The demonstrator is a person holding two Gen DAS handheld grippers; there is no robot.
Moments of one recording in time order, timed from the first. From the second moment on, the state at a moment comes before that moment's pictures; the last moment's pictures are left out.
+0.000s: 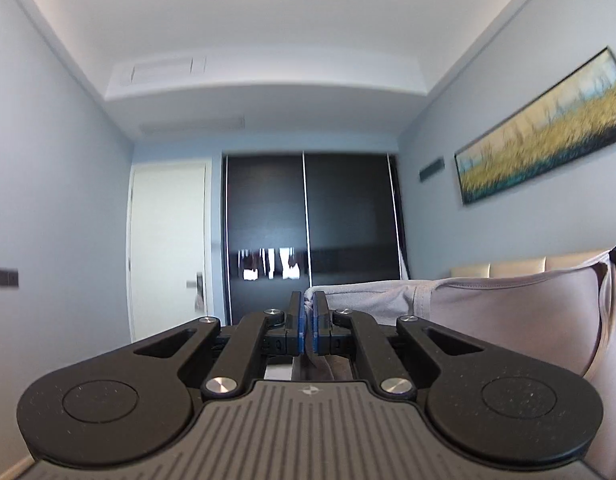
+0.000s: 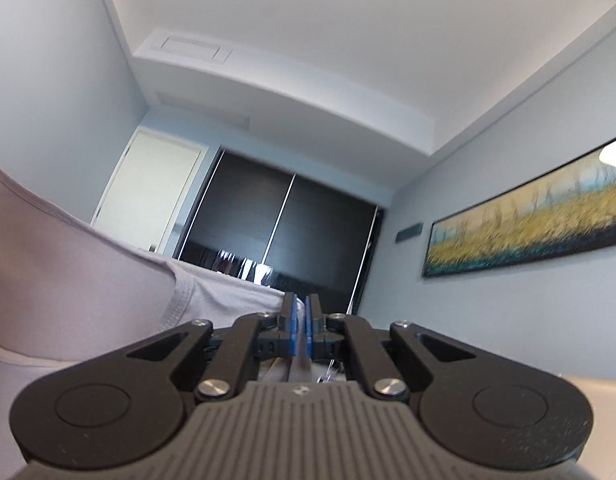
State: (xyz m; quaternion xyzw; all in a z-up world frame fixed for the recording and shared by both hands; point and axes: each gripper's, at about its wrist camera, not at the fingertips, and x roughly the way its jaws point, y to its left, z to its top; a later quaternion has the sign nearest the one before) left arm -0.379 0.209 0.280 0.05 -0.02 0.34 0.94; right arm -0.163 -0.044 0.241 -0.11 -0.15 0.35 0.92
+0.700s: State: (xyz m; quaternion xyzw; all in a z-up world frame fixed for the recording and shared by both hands) left arm -0.173 0.445 0.068 -0.03 0.27 0.39 0.88; right arm 0.015 0.225 0.028 -0.28 0.08 0.34 0.90
